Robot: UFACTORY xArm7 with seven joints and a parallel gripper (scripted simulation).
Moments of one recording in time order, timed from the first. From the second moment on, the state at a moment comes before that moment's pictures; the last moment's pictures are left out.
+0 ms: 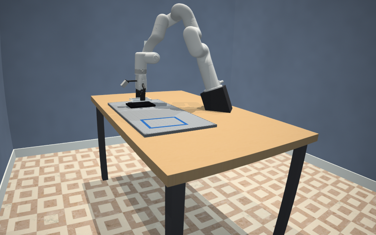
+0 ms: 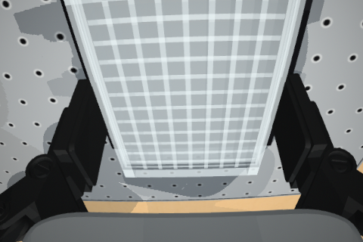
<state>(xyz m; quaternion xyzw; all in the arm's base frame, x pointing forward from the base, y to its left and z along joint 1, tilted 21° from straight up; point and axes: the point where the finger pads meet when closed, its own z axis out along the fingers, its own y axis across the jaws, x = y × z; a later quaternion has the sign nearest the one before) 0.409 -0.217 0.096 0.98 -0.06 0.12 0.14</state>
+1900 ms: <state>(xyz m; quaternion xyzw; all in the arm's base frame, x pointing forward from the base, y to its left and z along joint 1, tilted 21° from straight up) 0.395 -0.199 0.152 0.98 -0.06 0.12 0.14</state>
